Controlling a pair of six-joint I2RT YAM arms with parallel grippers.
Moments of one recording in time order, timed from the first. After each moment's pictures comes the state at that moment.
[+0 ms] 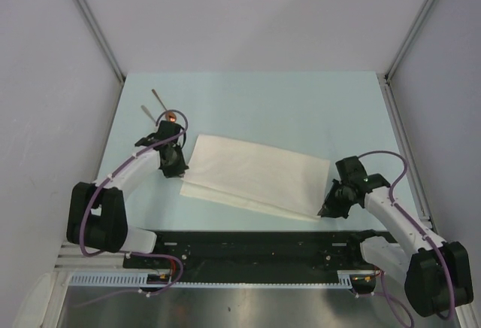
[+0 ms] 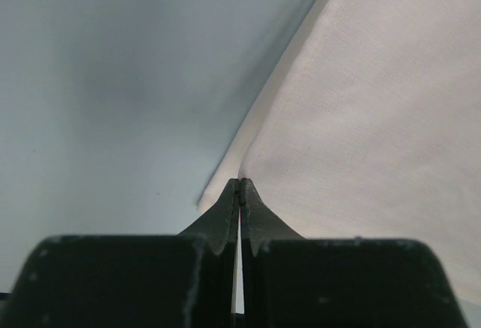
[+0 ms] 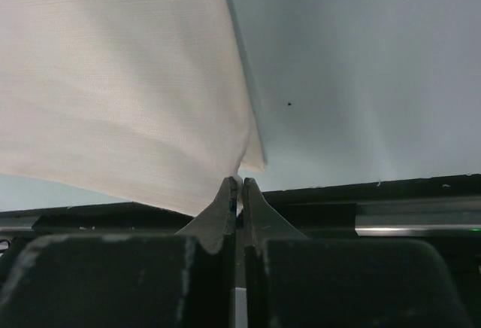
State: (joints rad) left arm -0.21 1.38 0.86 -0.67 -0.10 -0.50; right arm 0.26 0.97 0.54 -0.85 -0.18 0.79
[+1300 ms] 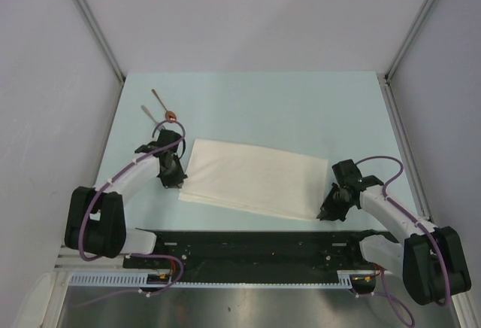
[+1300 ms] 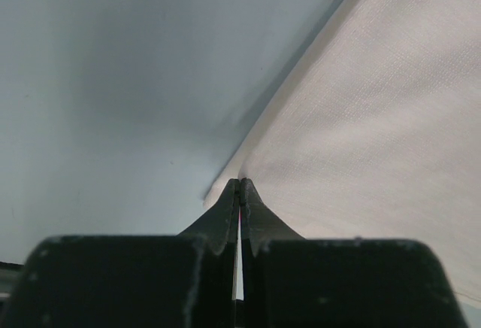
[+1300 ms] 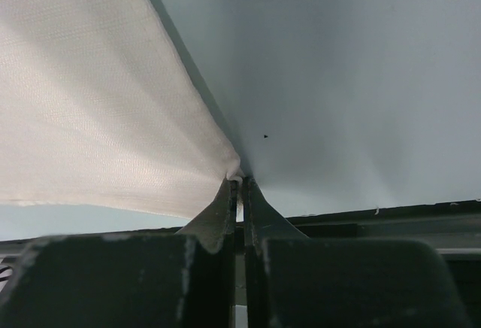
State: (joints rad) left arm -0.21 1.37 0.78 -0.69 -0.12 -0.58; right arm 0.27 1.06 0.46 -0.74 -0.15 0.86
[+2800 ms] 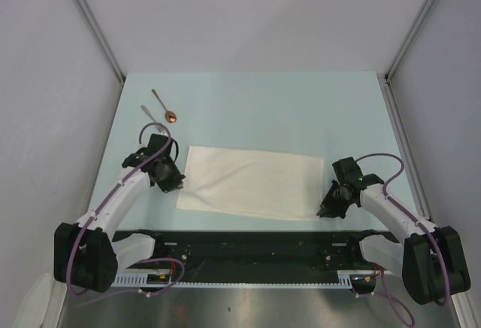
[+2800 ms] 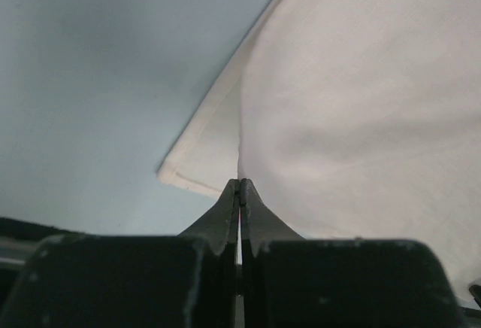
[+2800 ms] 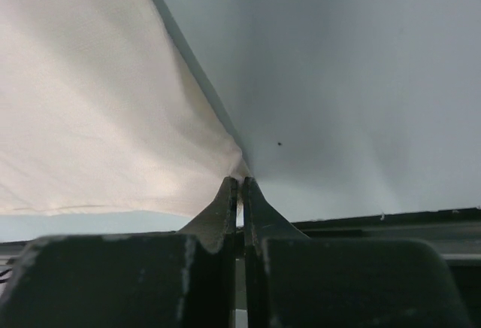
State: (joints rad) left arm -0.21 1.11 0.74 -0.83 -0.08 -0.78; right arm 0.27 1.07 0.48 -0.74 -0.14 0.86
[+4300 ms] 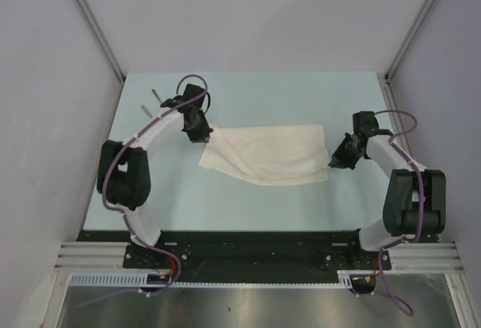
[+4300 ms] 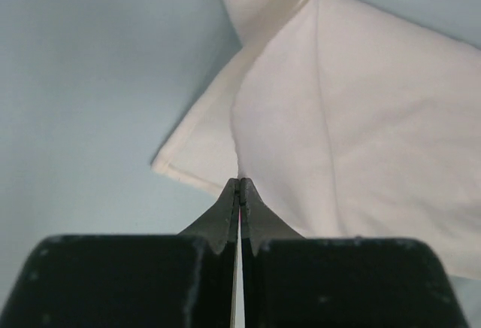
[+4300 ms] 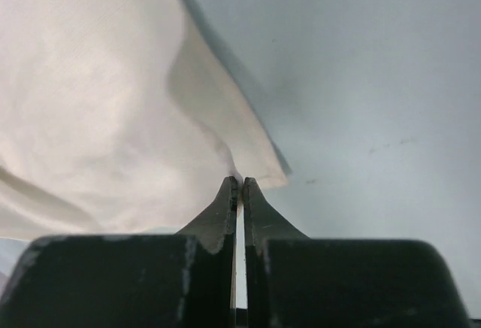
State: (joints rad) left arm -0.33 1.83 1.42 -0.74 -0.06 -0.70; right arm -0.02 1.53 0.95 -0.61 -0.16 0.63
